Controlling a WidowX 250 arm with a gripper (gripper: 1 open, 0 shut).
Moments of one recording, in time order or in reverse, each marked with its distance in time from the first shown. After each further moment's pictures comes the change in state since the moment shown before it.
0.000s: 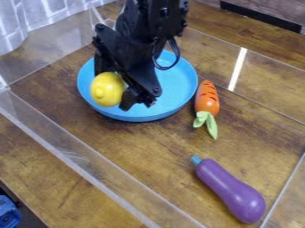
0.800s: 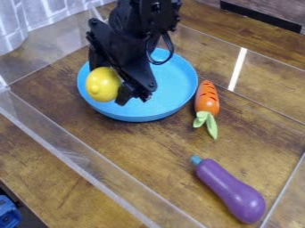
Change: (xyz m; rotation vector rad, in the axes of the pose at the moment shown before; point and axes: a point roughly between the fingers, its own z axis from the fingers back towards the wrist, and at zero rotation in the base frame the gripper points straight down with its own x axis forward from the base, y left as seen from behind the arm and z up) arm -0.001 0.010 0.009 0.014 -0.037 0.032
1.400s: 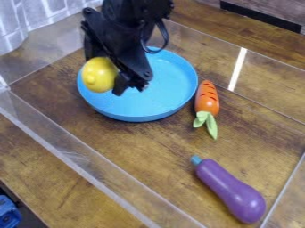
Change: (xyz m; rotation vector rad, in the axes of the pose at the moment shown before) arm 0.004 0.019 0.004 -0.002 -0.061 0.036
